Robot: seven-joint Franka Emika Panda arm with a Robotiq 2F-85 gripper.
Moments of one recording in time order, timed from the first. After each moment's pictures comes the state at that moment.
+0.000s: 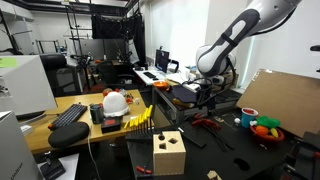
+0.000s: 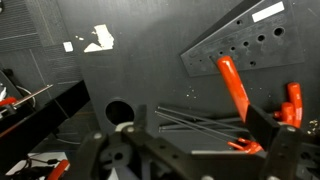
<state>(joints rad) 0.16 0.55 -0.17 -2.01 0.13 2.42 1.95</state>
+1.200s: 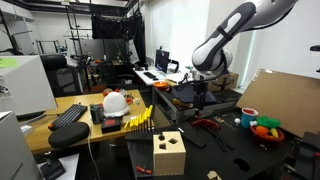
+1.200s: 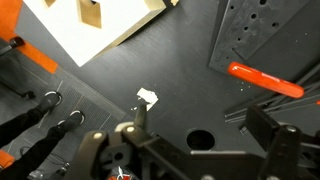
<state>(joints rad) 0.19 0.54 -0.16 -1.97 0.30 2.35 2.62</state>
